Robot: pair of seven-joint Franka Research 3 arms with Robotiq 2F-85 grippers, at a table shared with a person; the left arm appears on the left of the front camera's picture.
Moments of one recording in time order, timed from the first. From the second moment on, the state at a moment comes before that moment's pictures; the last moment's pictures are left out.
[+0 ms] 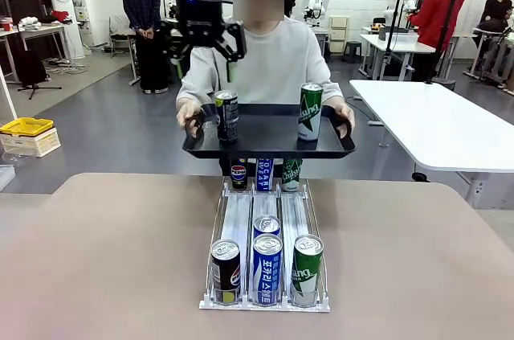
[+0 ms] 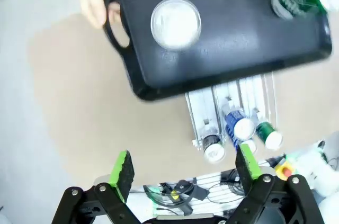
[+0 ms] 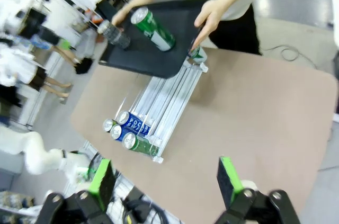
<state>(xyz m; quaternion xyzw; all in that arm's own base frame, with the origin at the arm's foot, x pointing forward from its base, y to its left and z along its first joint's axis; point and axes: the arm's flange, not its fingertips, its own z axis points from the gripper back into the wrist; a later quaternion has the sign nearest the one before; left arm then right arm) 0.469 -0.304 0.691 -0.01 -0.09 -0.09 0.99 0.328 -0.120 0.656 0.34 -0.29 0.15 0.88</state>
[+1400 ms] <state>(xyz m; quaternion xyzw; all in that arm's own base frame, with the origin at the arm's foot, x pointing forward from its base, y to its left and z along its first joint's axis) 0.348 -0.172 0.593 -0.06 -0.11 -0.18 0.98 0.328 -0.121 0.656 0.34 -0.29 0.15 0.88</state>
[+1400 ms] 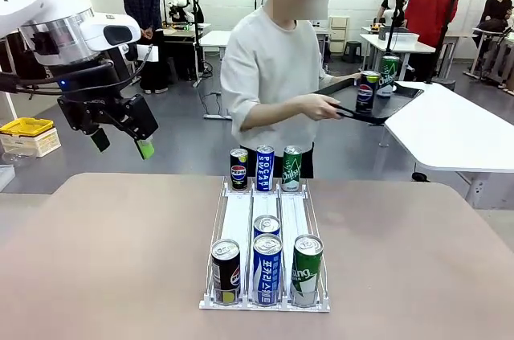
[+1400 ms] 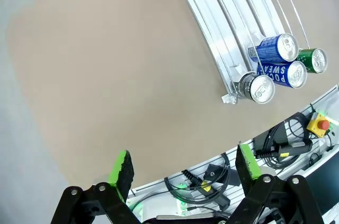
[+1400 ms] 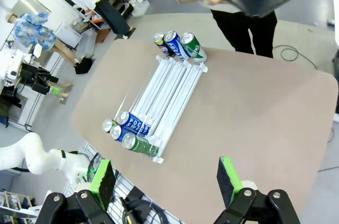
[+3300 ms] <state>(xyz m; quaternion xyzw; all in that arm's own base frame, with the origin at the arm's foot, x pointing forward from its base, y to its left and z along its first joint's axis) 0.306 0.098 0.675 -0.29 -0.27 -0.26 0.88 0.328 -0.121 0.656 0.34 -0.29 0.15 0.88</state>
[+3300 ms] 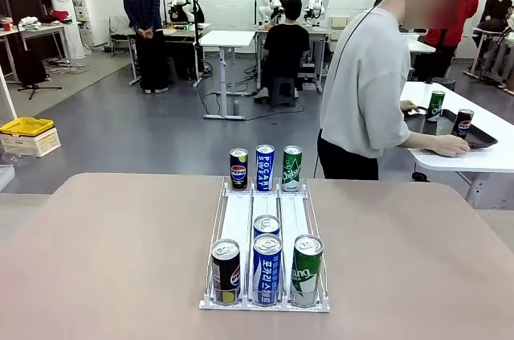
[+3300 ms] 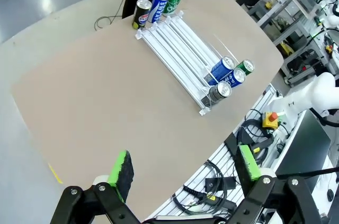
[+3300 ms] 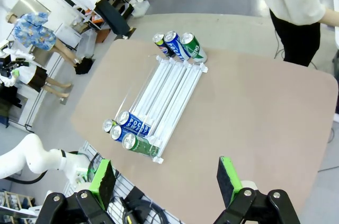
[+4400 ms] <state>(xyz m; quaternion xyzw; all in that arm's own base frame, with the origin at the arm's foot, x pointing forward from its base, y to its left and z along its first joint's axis) 0.302 0.099 0.678 -0.28 -0.27 -0.25 0.89 0.328 -0.121 0.656 0.34 -0.29 0.15 0.88</state>
